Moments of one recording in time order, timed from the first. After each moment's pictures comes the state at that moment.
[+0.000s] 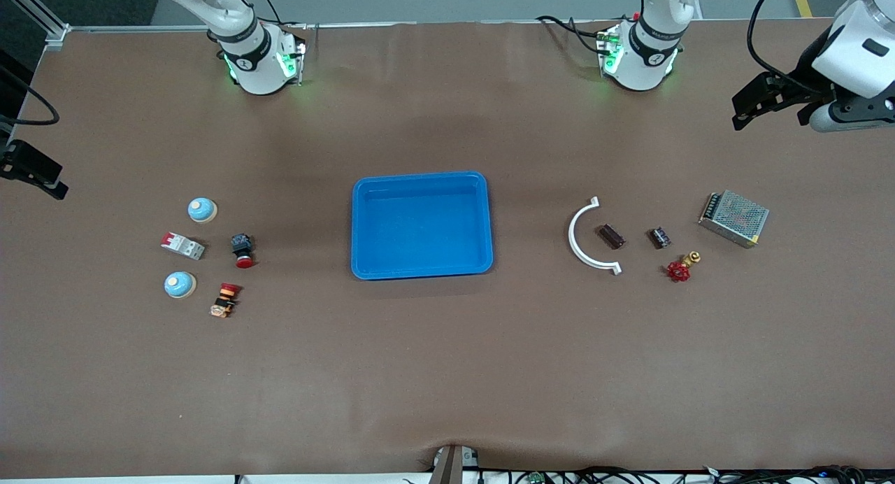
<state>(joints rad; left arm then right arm) -0.01 -0.12 -0.13 -1.63 0.00 1.47 -0.19 -0.02 0.04 -0.04 -1.46 -0.03 1.62 0.01</state>
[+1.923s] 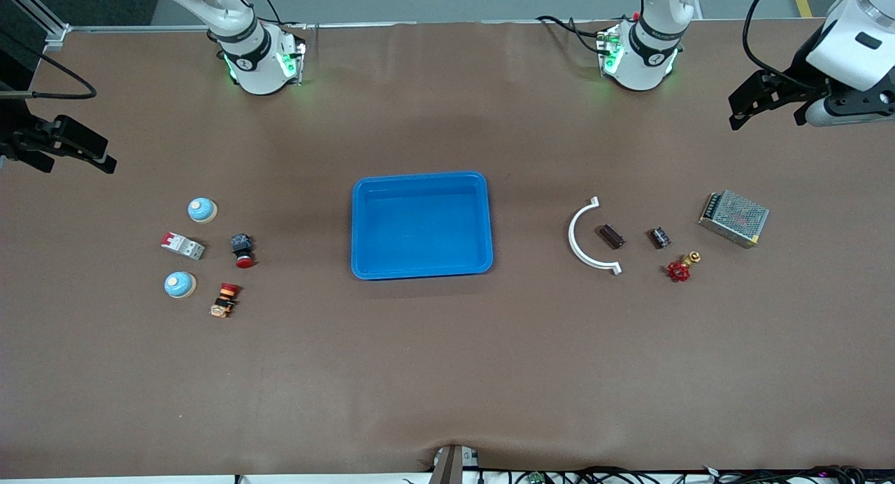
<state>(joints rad) -0.01 -0.17 -0.13 -1.69 0.00 1.53 -0.19 -0.02 0.05 0.03 -1.41 0.05 1.47 0.08</state>
